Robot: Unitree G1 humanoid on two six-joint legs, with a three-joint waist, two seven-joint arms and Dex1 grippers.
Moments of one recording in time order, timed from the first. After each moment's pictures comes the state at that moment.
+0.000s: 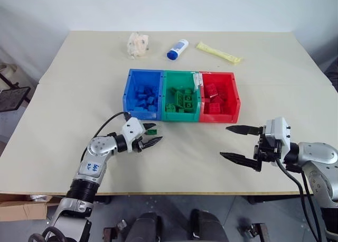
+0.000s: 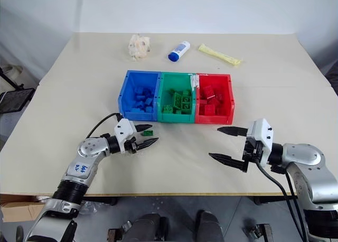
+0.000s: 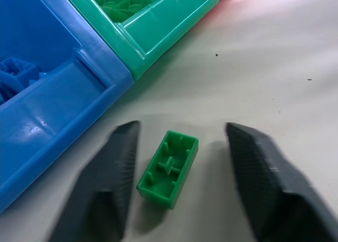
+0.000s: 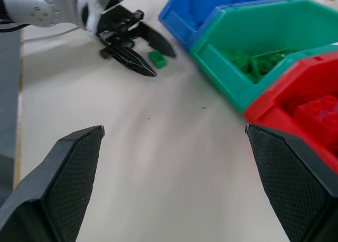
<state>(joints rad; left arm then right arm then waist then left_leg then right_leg) -0.43 0.42 -0.10 0.29 -0.12 -0.09 -0.81 -0.12 -0.76 -0.20 -0.24 0.54 0.29 1.15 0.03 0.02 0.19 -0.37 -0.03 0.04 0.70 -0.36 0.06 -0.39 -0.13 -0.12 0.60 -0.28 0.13</state>
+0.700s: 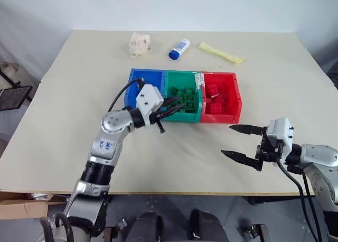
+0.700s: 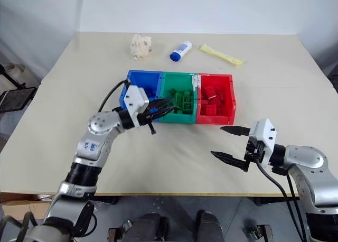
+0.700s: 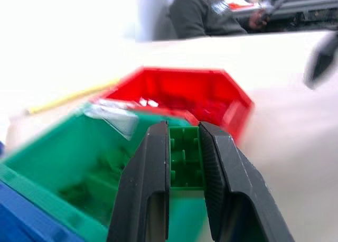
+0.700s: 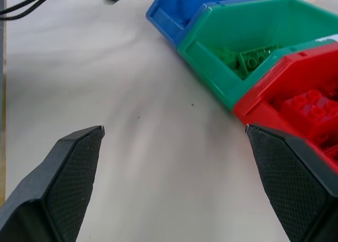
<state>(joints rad) -0.72 0.27 -0.09 0.18 -0.17 0.12 -0.73 -0.09 -0.76 -0.21 -0.27 0.54 0.28 1.10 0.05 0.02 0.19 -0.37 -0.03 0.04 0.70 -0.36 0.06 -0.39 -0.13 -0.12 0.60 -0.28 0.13</state>
